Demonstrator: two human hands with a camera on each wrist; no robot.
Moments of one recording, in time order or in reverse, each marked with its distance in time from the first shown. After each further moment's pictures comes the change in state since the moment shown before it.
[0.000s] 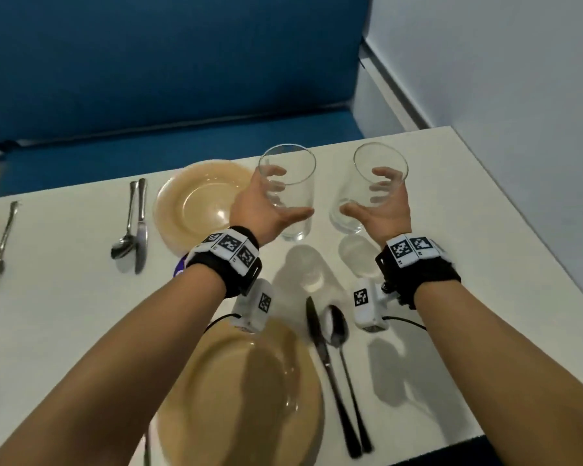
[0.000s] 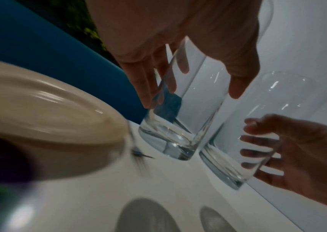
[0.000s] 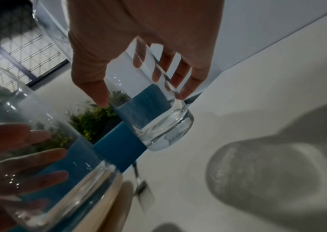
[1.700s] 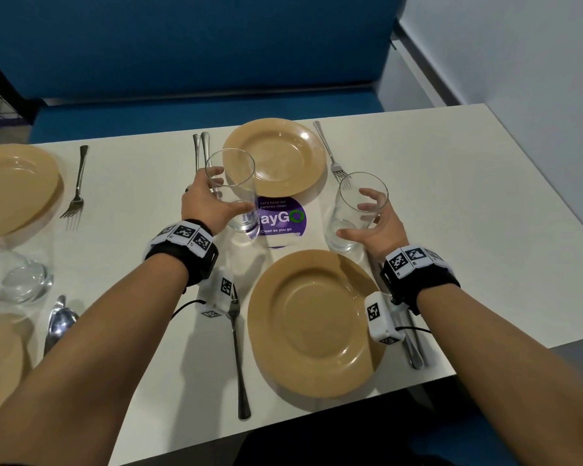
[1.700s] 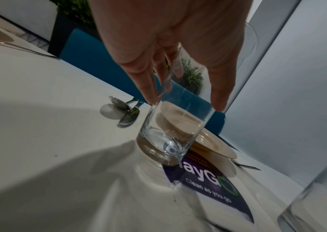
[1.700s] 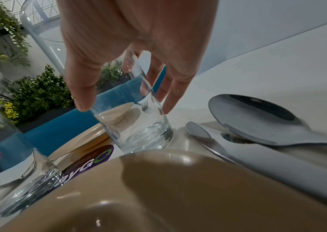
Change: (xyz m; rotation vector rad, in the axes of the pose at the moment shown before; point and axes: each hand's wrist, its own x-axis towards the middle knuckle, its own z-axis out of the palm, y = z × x) left_hand -0.066 -0.138 -0.153 0.032 0.198 -0.174; right_hand -0.141 0.002 0.081 -0.044 -0.198 0.193
